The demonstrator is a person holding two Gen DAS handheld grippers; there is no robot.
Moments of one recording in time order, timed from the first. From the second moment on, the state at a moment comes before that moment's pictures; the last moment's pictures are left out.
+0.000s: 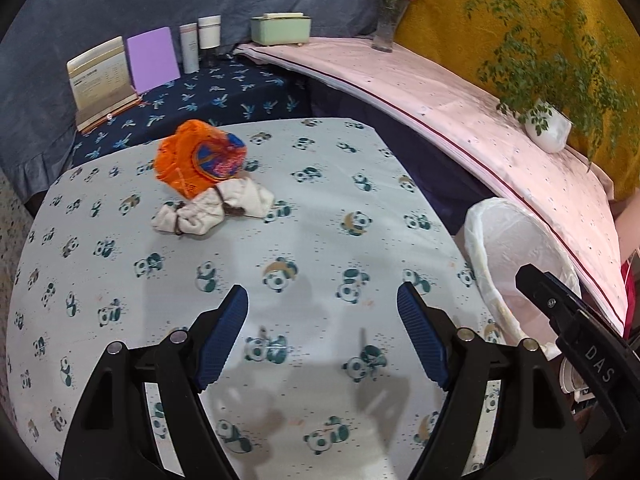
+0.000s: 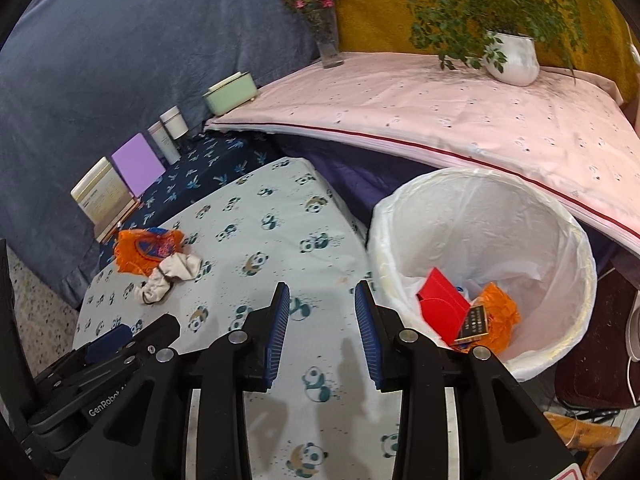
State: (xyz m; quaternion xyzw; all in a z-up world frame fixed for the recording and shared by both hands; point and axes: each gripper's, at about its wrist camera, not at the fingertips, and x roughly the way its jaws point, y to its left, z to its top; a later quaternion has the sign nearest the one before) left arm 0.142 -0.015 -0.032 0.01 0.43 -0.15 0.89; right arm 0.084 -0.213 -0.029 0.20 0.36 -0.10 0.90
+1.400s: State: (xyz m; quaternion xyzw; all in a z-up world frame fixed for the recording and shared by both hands) left arm 0.288 0.071 -0.036 0.04 0.38 -0.11 0.92; right arm 0.220 -0.083 -0.064 0.13 0.43 0.01 0.89
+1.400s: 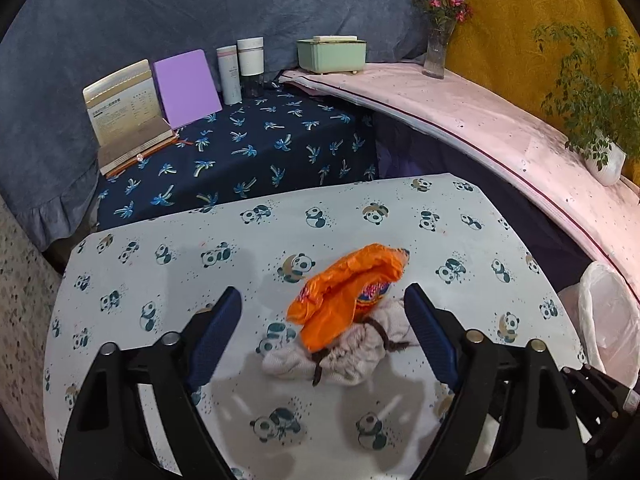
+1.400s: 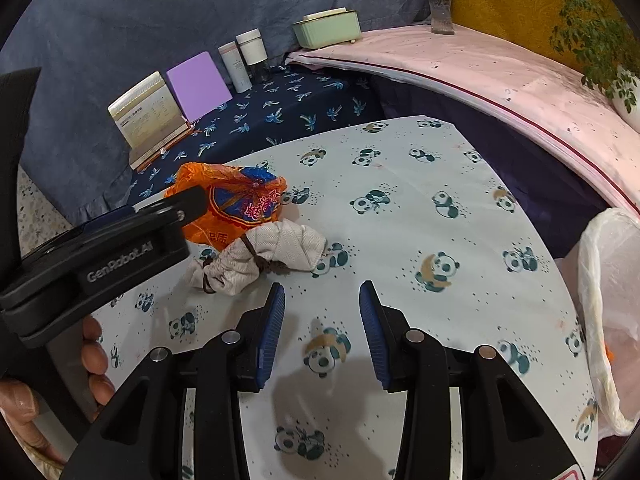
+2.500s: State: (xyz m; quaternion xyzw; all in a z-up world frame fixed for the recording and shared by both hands) left arm 0.284 0.132 -0.047 -0.03 0.42 -0.06 0.91; right arm 0.279 -0.049 -0.096 0.13 0.45 0.04 0.88
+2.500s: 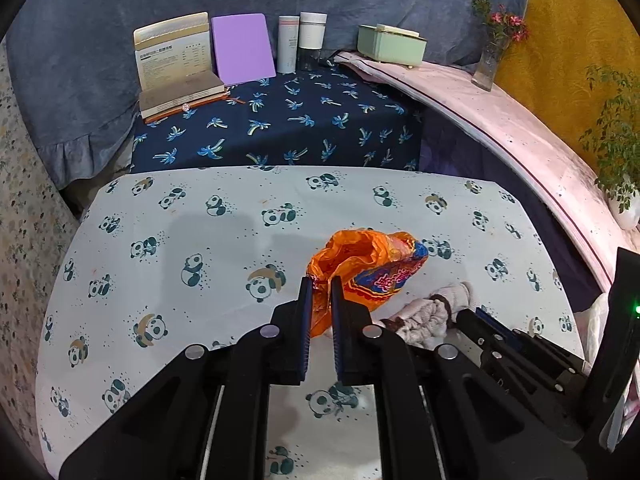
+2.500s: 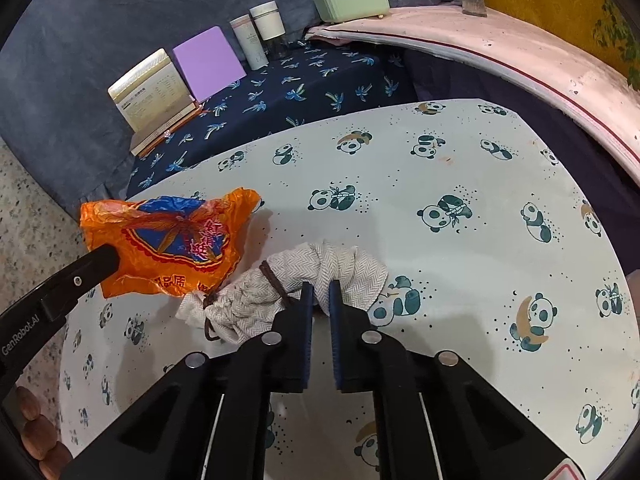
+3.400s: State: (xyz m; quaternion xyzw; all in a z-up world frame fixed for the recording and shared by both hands) left arm 0.184 0.024 0.018 0.01 0.37 -0.15 0.92; right arm 0.164 -0.144 -0.017 0.17 0.36 -0.03 0.92
